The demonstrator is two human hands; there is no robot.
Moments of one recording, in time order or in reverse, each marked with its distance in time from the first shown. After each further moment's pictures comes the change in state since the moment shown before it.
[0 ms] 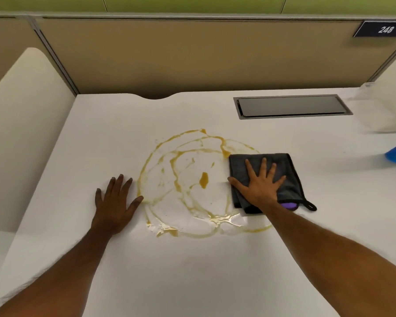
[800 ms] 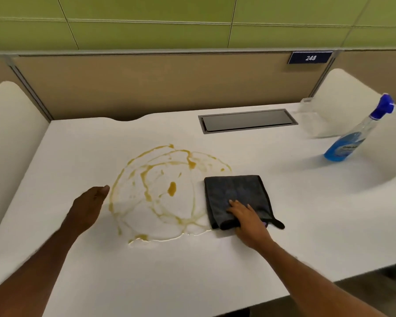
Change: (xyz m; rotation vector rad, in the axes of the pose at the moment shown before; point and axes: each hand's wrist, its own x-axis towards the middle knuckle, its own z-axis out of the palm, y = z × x) left_hand -0.002 0.051 -0.075 -0.735 -0.011 -0.184; right_hand -0.114 0.093 -0.011 0.257 -0.042 -0.362
